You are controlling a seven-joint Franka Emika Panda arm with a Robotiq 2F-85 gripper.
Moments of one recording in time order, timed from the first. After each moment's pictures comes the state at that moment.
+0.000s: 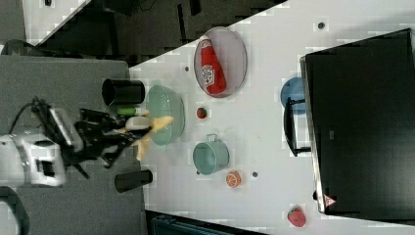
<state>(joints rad) -0.01 -0.21 -0.14 -1.88 0.02 0.25 0.12</state>
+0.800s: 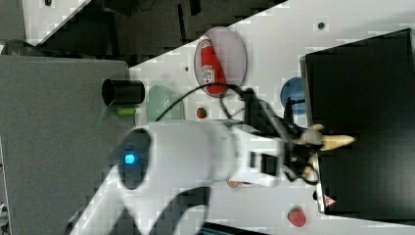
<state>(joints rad) -0.12 0.18 -0.56 -1.89 -0.02 0.47 -0.40</state>
